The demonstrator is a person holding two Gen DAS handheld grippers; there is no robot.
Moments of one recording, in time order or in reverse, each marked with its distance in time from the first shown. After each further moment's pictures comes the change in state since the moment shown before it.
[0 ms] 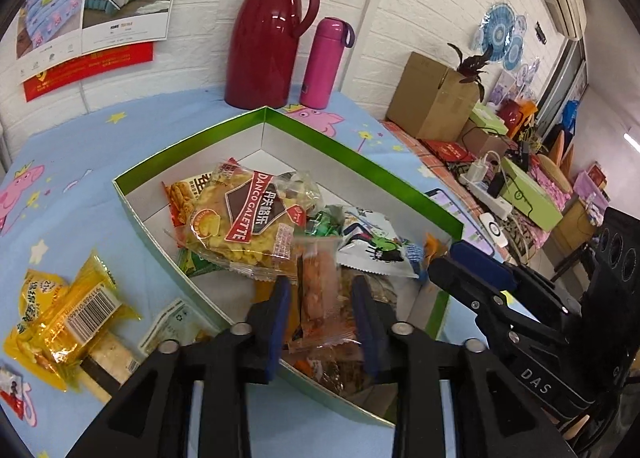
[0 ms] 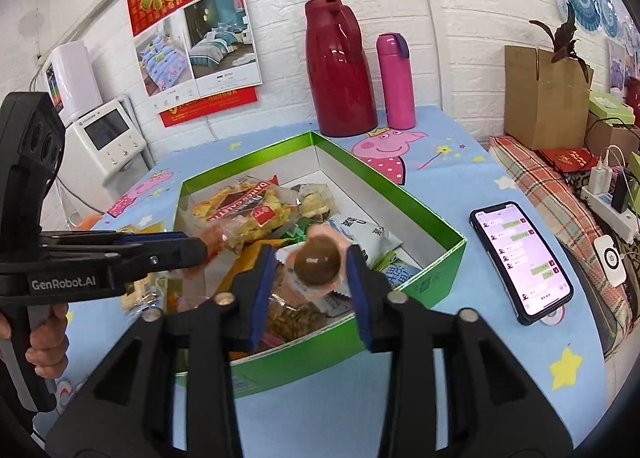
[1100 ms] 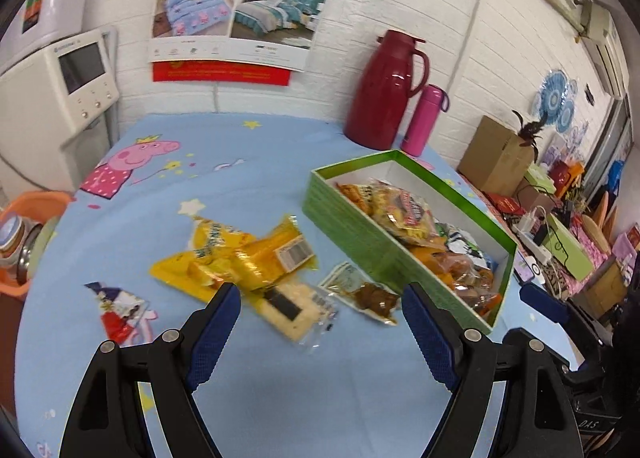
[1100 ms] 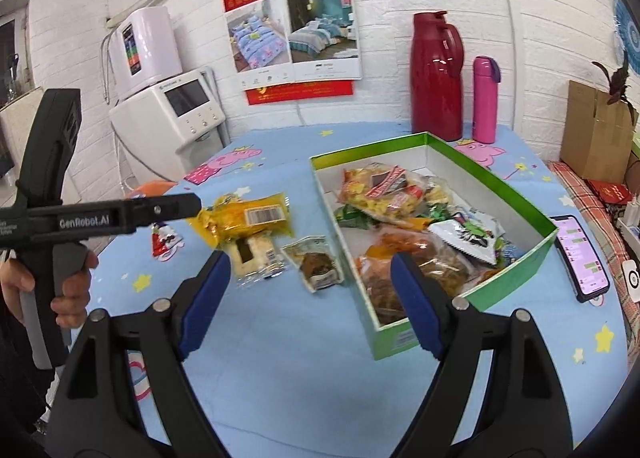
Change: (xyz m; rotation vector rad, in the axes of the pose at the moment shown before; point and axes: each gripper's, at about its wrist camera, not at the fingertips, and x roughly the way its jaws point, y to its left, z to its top) left arm -0.140 0.118 -0.078 -0.187 -0.172 0.187; right arm -0.041 0.120 -0.025 -0.160 0.023 0.181
